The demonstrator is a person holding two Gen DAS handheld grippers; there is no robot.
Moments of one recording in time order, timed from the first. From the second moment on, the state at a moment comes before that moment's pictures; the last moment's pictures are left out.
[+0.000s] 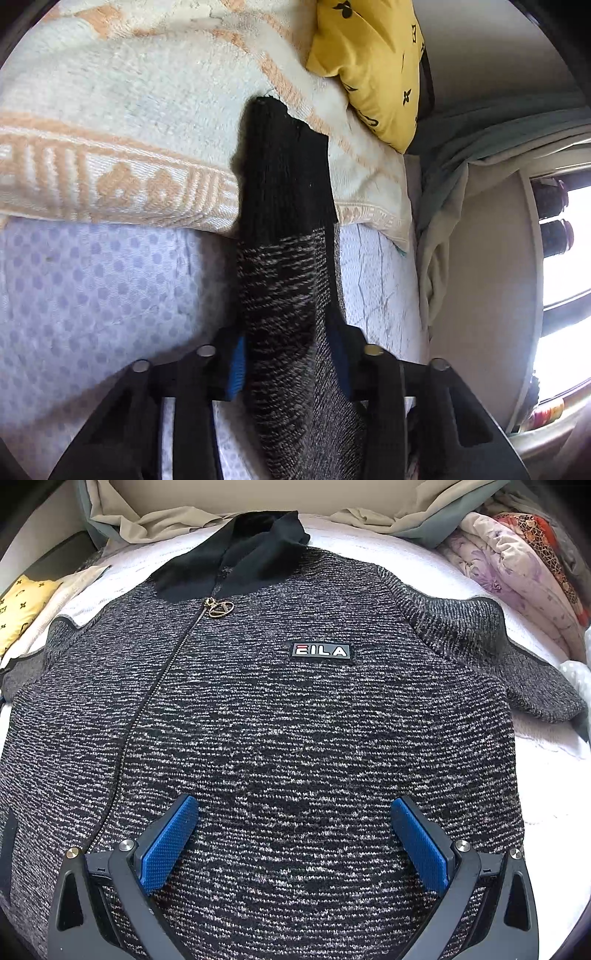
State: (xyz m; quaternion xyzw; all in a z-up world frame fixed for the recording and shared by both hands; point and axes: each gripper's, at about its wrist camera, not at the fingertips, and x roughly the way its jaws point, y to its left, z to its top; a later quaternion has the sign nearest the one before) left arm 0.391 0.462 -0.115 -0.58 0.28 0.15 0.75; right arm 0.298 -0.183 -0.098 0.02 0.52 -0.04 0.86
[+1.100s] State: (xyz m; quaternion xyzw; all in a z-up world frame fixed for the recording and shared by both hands) left arm 0.435 0.051 0.034 -0.16 0.39 -0.11 0.90; right arm 0.298 -0.219 -0.069 0.10 0.51 -0.04 0.85
